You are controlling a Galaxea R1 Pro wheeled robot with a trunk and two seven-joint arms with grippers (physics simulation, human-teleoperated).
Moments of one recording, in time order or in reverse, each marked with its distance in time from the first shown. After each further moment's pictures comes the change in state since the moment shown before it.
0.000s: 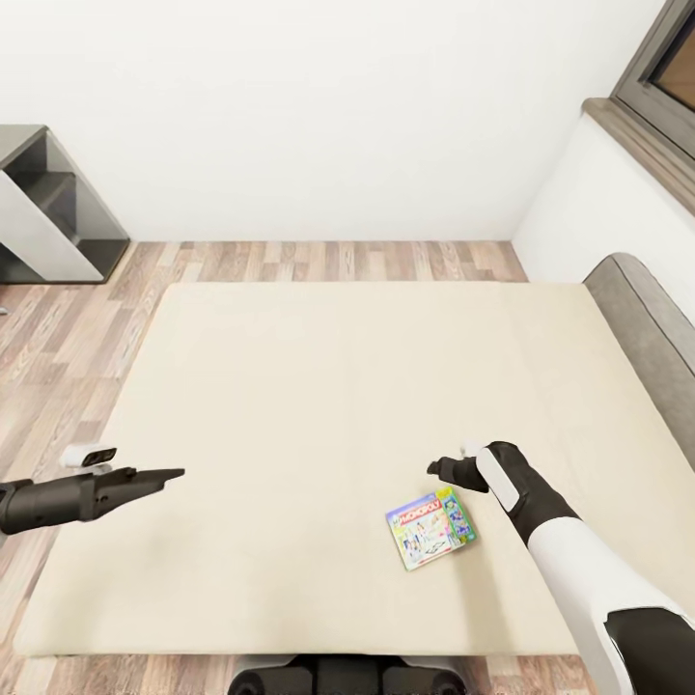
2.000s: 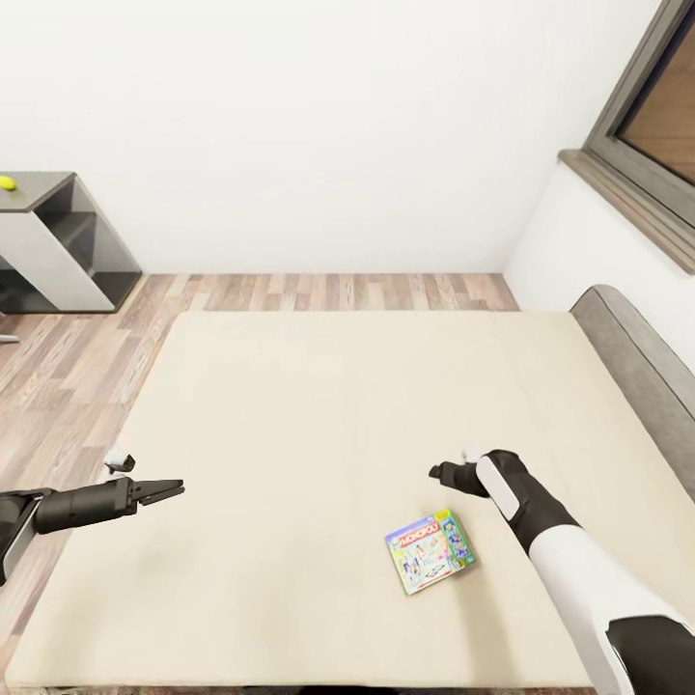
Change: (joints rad) left arm -0.214 -0.054 0.003 0.538 -0.296 -0.051 0.000; right arm 0.024 -0.002 0.006 0.009 0.000 -0.062 -0.001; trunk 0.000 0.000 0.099
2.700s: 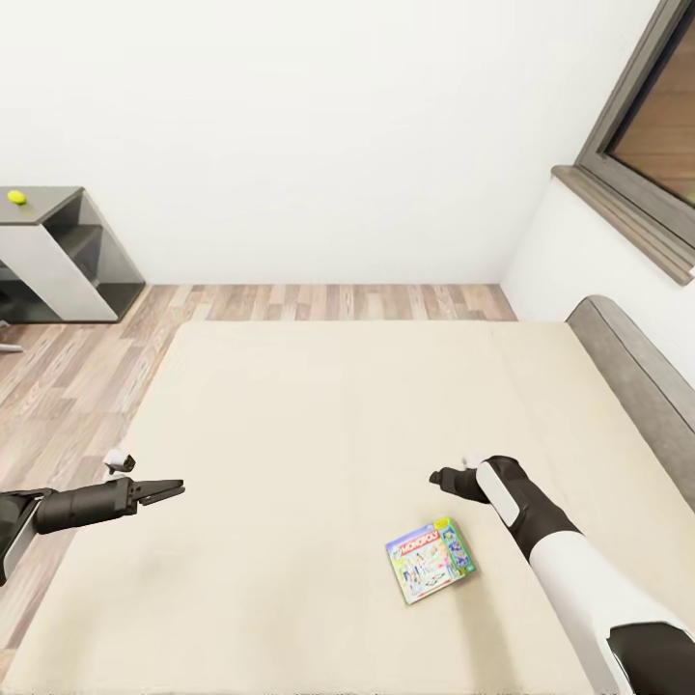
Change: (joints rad) left arm 0.000 0.000 -0.001 0.000 0.000 0.000 0.000; right arm 0.018 0.000 0.001 0.002 0.000 -0.007 -0.002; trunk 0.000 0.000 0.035
